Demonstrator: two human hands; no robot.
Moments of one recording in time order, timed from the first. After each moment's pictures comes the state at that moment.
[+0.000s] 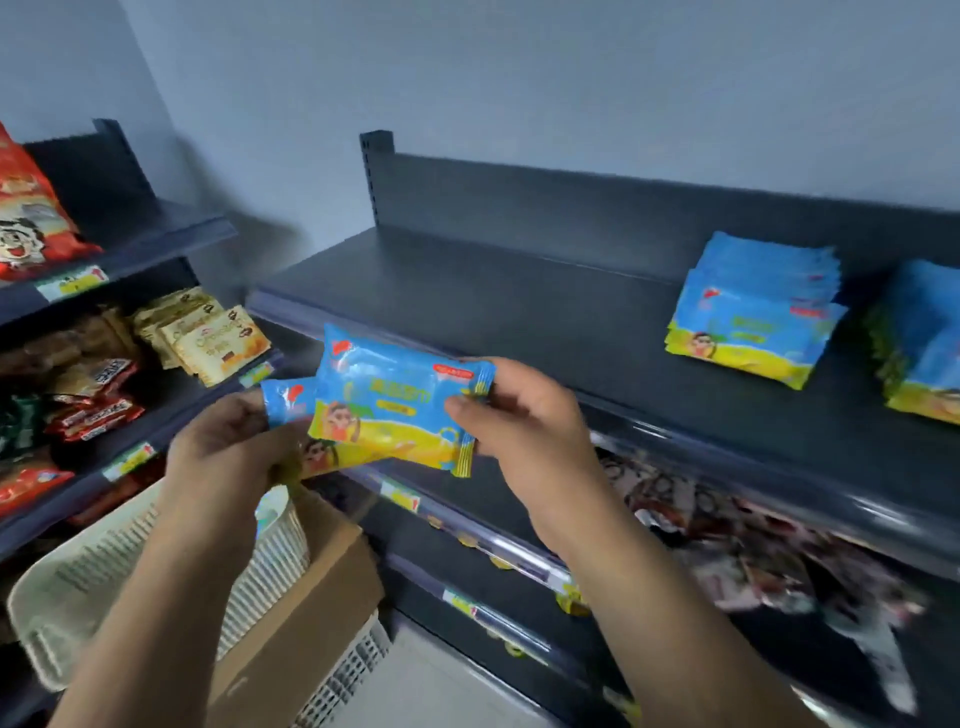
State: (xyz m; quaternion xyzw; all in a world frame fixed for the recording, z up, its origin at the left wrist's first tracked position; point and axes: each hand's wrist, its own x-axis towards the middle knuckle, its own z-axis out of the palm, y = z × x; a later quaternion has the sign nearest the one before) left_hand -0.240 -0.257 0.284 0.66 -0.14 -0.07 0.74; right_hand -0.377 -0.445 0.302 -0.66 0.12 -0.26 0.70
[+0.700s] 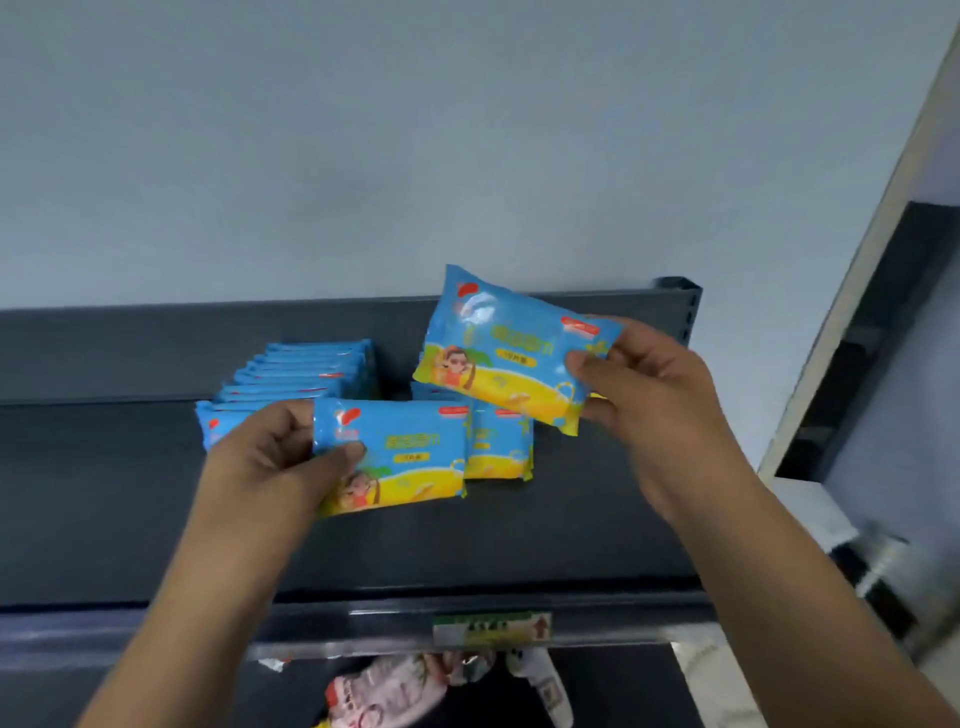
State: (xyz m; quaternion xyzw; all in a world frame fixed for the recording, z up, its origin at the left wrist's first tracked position) left_hand -0.498 -0.615 0.352 0.58 -0.39 -0.24 0.68; right_hand -0.732 -0.746 0.386 -0.59 0.27 -0.55 0.53
